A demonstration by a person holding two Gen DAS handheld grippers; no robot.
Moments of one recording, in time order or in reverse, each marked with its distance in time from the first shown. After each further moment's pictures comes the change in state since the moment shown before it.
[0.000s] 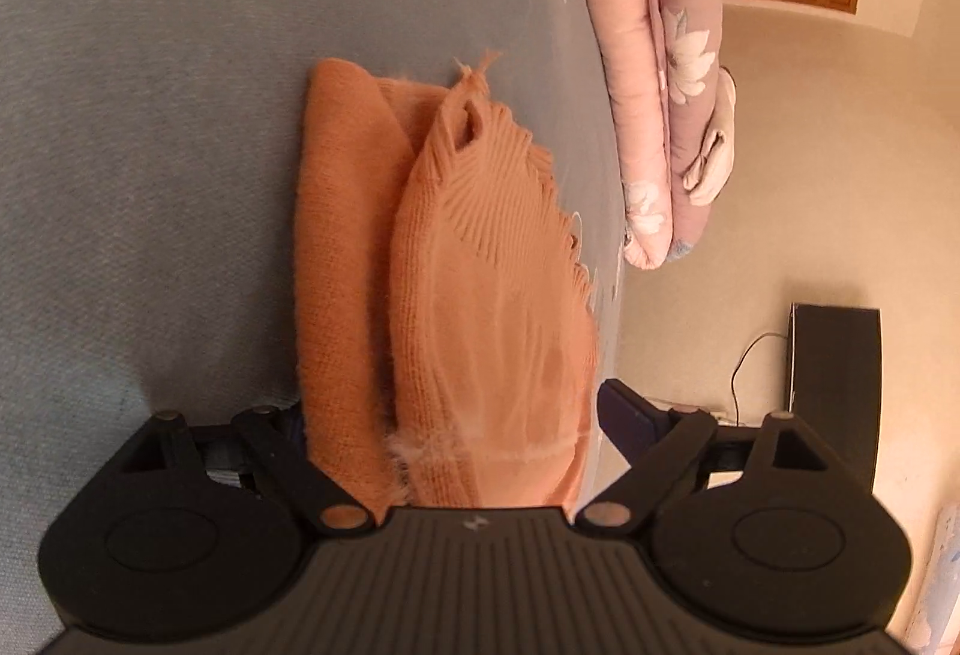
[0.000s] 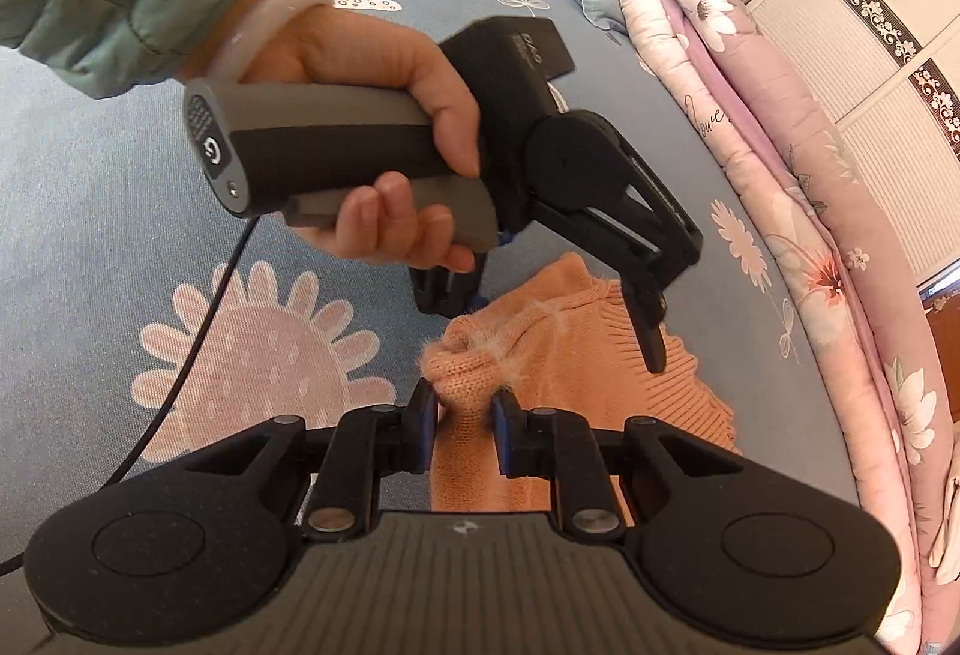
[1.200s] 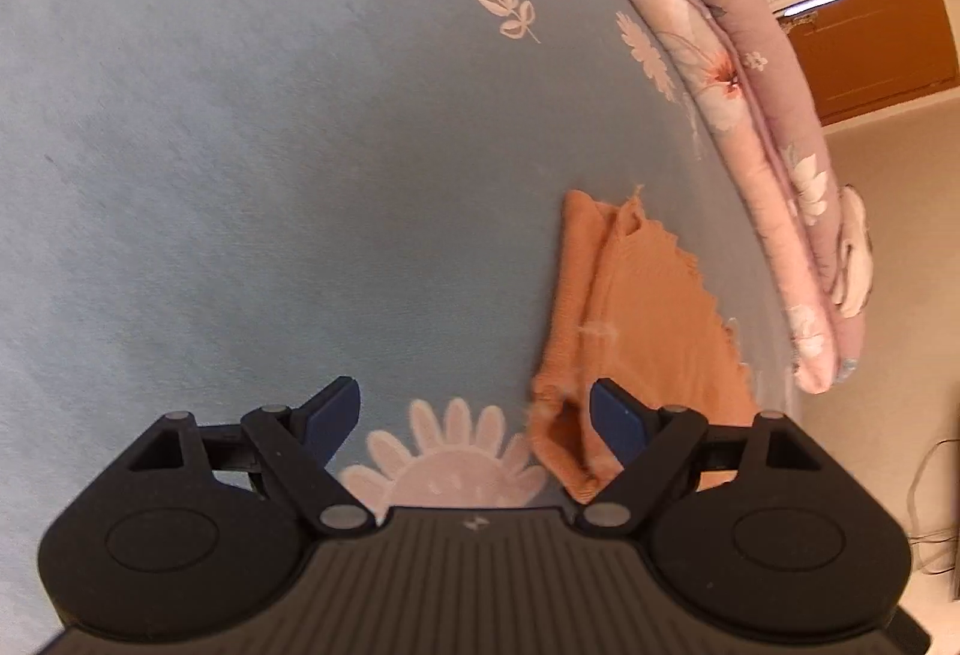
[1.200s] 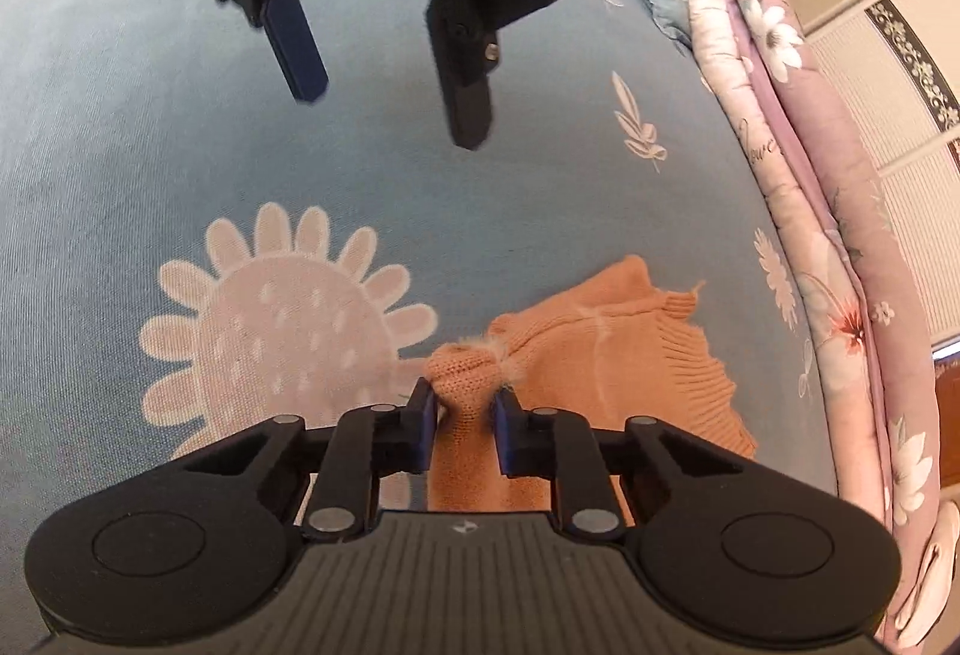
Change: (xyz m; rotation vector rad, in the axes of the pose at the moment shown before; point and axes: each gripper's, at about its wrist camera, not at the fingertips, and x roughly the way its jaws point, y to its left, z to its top) left arm -0.148 -0.003 -0.116 -0.029 -0.421 0.399; right arm 0.018 0.035 0.000 -0.146 0.039 -0.003
